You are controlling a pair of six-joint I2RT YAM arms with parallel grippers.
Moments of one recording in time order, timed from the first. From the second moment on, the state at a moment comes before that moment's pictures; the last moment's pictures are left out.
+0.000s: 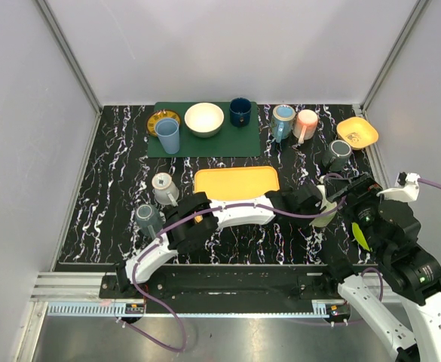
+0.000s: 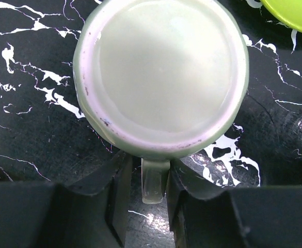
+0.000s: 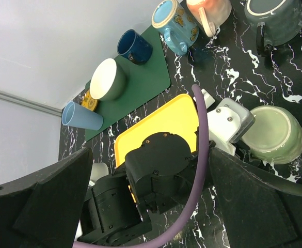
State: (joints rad) left arm -1.21 2.35 1.88 -0.26 -0.05 -0.18; right arm 0.42 0.44 1.03 -0.86 0.37 0.86
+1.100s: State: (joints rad) left arm -1.21 2.29 1.88 -0.26 -0.05 -0.15; right arm 0.42 0.42 1.01 -0.86 0.36 0.86
